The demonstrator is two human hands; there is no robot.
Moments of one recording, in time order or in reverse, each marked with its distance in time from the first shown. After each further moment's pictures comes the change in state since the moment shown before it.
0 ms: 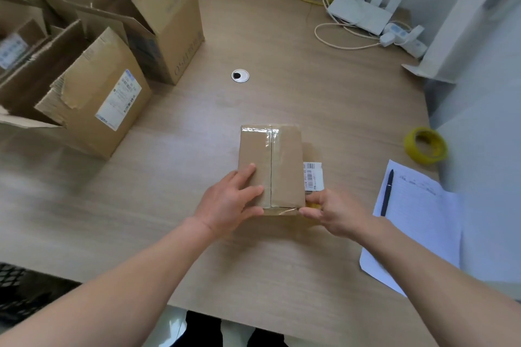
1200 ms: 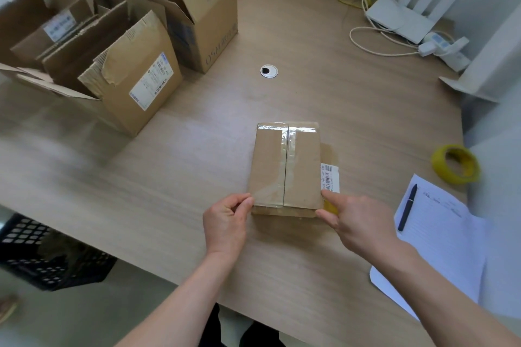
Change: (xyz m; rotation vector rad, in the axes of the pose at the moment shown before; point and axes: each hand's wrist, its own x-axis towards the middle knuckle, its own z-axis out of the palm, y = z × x) left_hand -0.045 0.041 0.030 -0.838 0.587 -0.943; right_hand -0.032 -0.023 -0.012 -0.248 0.198 -0.042
